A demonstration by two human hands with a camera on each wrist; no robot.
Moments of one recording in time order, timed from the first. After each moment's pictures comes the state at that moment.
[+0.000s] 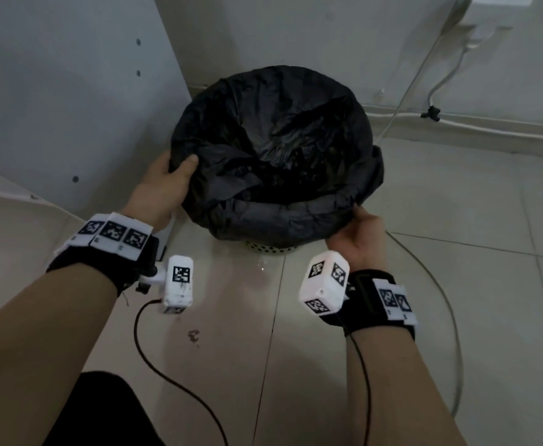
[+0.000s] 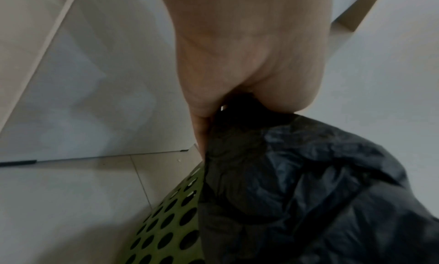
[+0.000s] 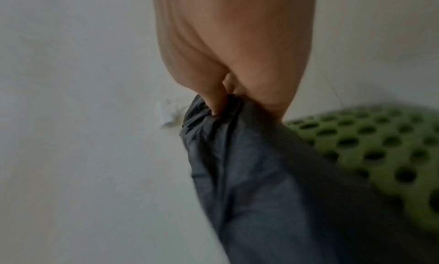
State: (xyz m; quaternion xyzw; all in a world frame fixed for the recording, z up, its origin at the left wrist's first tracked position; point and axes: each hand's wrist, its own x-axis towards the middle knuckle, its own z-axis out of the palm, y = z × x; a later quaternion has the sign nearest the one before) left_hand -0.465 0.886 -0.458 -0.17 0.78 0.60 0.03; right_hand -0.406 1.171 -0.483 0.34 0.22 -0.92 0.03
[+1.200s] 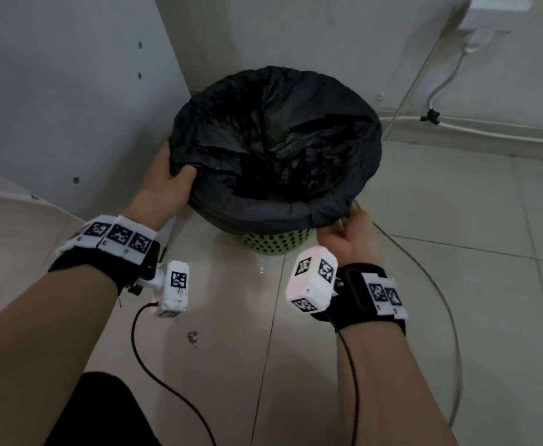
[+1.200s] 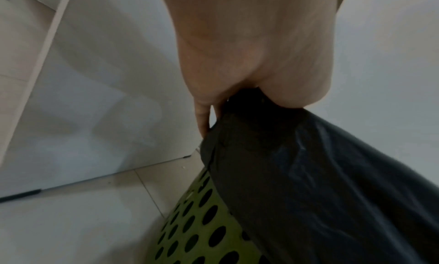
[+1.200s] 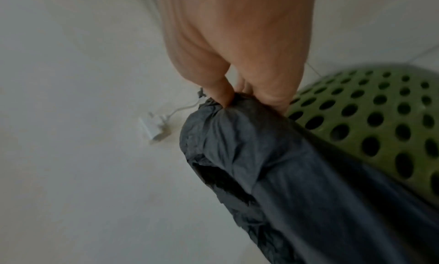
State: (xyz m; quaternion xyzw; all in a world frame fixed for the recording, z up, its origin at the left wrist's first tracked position) left_hand -0.463 0.887 -0.455 -0.05 0.84 0.53 -0.02; right_hand -0.412 1.163 -0.468 0.34 0.25 -0.91 0.06
